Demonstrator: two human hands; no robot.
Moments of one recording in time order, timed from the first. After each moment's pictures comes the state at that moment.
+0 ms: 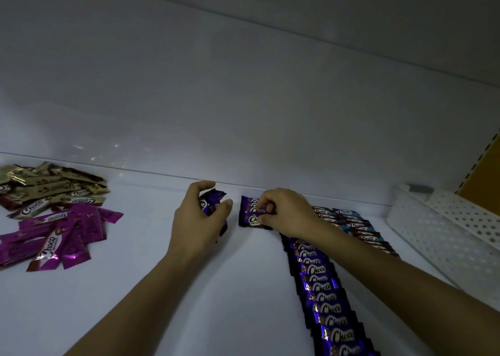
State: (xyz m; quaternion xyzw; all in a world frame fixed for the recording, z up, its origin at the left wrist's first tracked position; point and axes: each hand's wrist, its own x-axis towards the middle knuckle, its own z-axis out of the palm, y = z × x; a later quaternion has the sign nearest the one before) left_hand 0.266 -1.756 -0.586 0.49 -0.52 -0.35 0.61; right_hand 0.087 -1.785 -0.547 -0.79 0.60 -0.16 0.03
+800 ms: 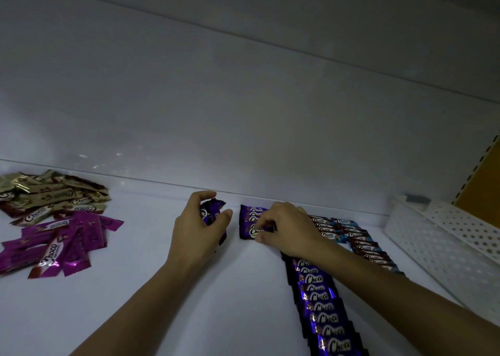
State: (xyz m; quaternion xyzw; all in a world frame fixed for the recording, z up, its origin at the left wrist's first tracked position) left_hand 0.267 -1.758 -0.588 0.49 -0.54 -0.34 0.60; right_hand 0.084 -1.773 -0.551 -0.81 0.57 -0.14 -0.03
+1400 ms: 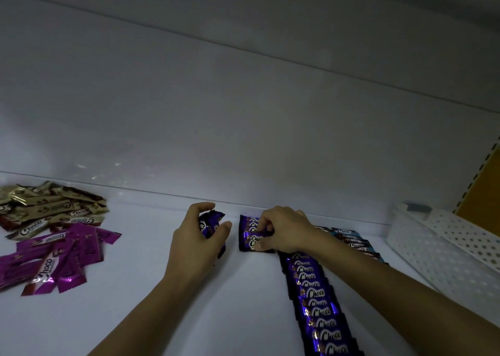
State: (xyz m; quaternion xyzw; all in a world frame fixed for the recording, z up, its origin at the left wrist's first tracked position) left_hand 0.267 -1.759 -0.591 0.49 -0.54 -0.34 0.60; right_hand 0.086 -1.795 -0.535 -0.78 0.62 -0.04 0.04
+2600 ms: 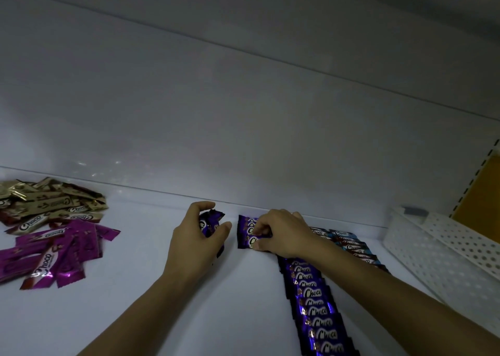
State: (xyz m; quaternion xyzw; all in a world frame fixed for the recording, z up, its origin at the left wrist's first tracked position) left_hand 0.266 -1.759 -0.589 0.49 -0.55 -0.33 0.59; right_hand 0.086 -1.790 -0.542 -0.81 0.59 -0.07 0.01
